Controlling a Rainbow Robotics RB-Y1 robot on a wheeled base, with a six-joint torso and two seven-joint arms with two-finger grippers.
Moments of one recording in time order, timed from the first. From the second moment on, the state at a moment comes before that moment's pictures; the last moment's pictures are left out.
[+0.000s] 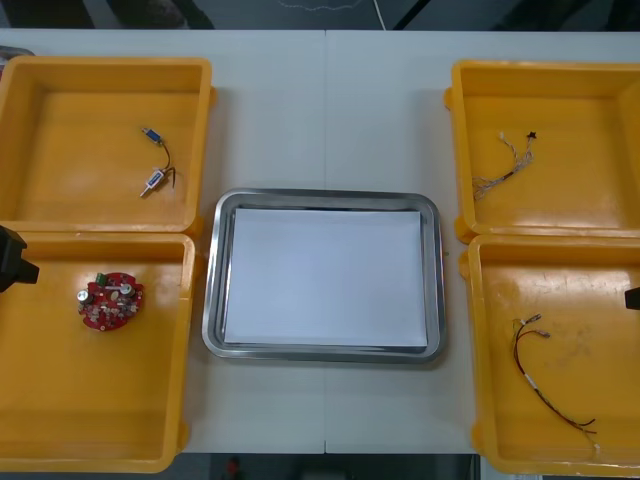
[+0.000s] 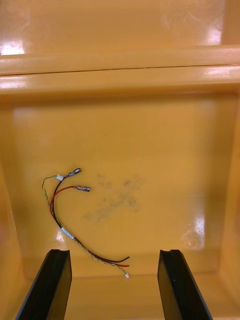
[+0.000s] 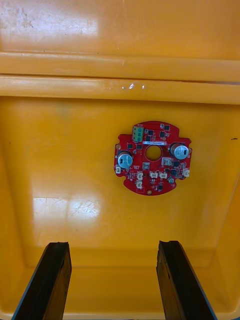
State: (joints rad) right arm 0.01 -0.73 -0.41 -2.39 -0.85 1.92 1.20; left arm -0.14 0.87 0.31 -2.19 0.94 1.91 -1.17
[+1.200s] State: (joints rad) right arm 0.01 -0.73 -0.41 -2.39 -0.85 1.92 1.20; left arm -0.14 0.87 0.31 -2.19 0.94 1.91 -1.17
